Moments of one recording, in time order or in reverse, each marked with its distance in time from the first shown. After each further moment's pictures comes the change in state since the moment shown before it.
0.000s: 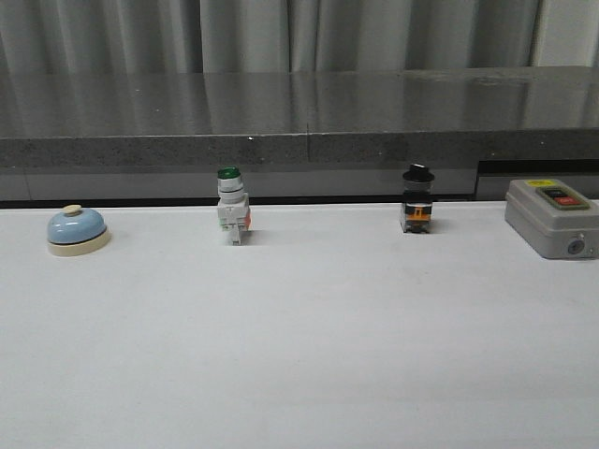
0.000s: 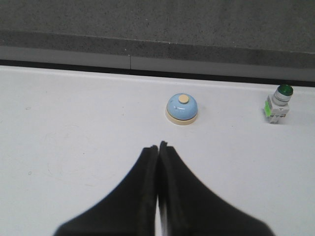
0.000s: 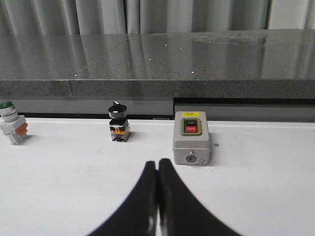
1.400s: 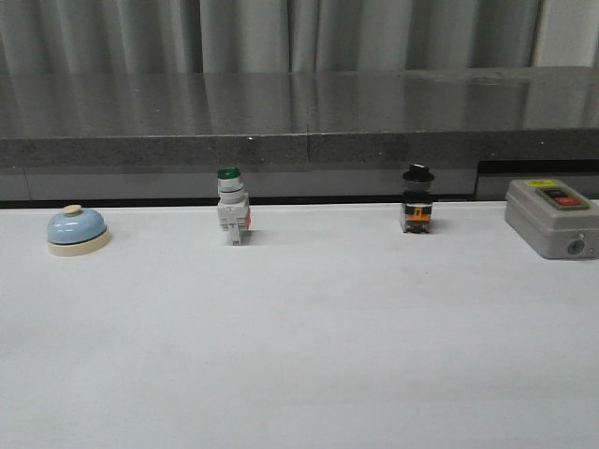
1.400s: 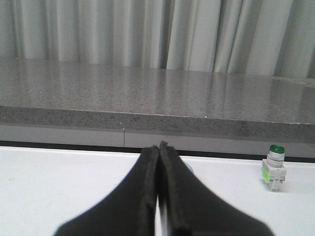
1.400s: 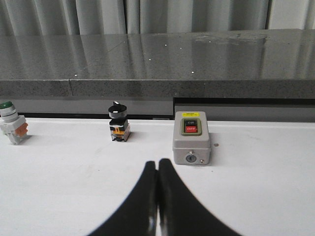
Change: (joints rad) left arm 0.000 -0.612 0.701 0.000 -0.653 0.000; right arm 0.000 0.000 0.000 0.000 0.000 0.000
